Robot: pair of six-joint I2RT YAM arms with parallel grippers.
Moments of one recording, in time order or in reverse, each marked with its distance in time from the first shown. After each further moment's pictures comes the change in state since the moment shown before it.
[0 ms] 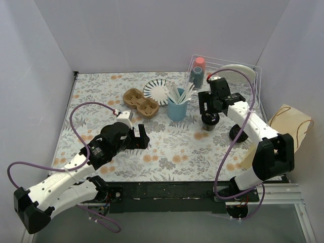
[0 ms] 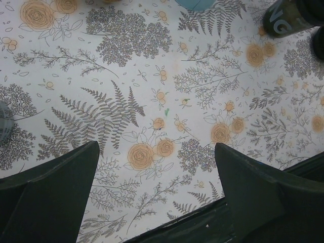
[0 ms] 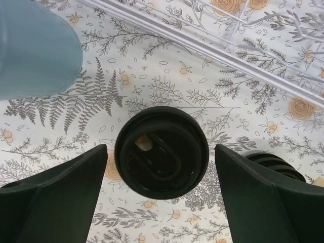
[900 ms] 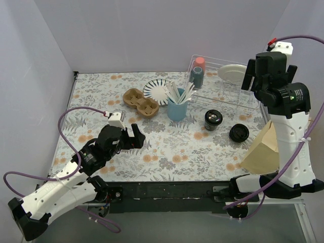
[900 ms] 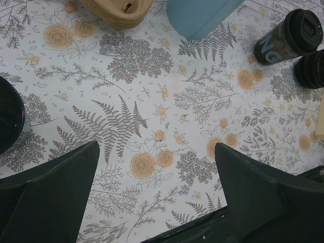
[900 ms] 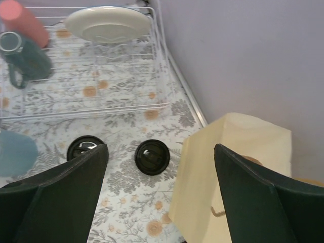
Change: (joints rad) left arm 0.000 -0.130 -0.026 0.001 -0.072 -0.015; right arm -0.050 -0.184 0.795 -0.671 0.487 0.106
